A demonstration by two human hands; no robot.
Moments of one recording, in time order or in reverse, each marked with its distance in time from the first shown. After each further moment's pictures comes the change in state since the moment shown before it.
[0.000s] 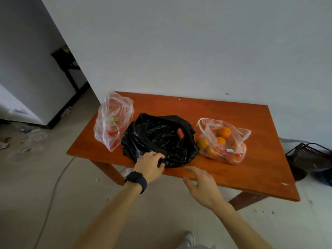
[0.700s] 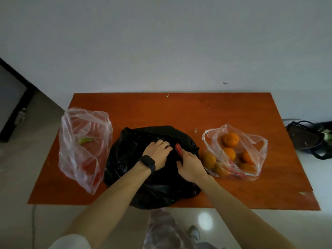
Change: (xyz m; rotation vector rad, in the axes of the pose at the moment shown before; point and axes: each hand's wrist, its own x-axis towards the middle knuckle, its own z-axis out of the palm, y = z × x) left_hand 0.262 -0.040 0.005 0.396 -0.224 0.464; right_hand 0.259 0.019 0.029 -0.016 -0.202 0.329
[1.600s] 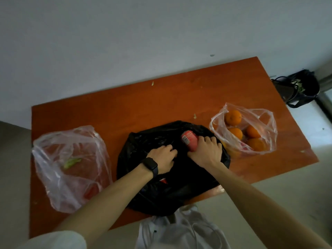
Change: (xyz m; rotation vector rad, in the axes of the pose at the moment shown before) left_hand 0.030 -0.054 0.023 -0.087 -0.223 0.324; right_hand 0.048 -0.004 0.015 -0.266 0.204 0.511
